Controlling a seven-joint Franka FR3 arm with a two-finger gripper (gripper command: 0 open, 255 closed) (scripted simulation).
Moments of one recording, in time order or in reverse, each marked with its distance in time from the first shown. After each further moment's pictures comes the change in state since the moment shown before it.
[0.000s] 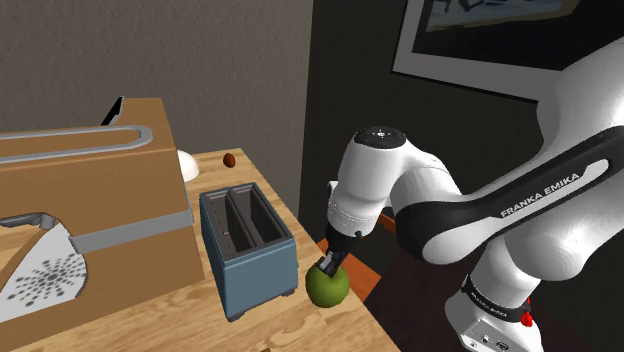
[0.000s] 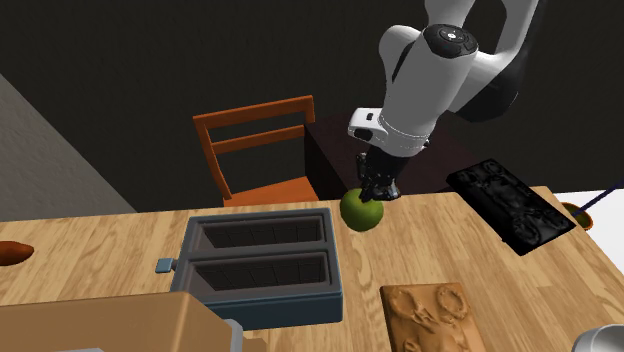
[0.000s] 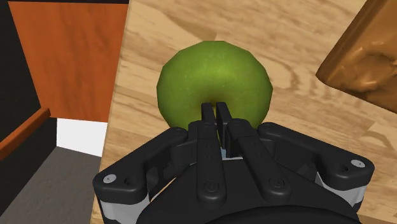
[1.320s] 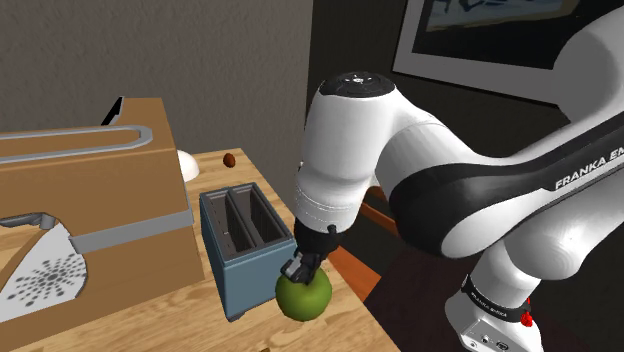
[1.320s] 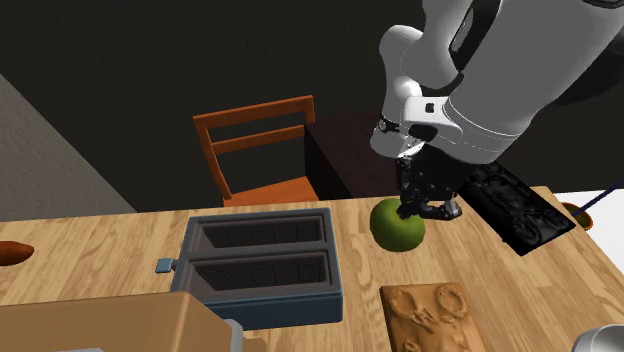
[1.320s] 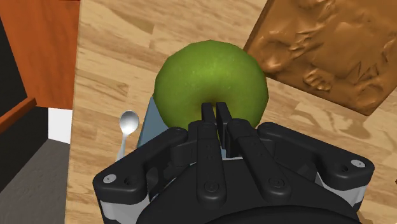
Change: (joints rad) arm -0.033 0.091 0.132 0.339 -0.080 -0.250 0.190
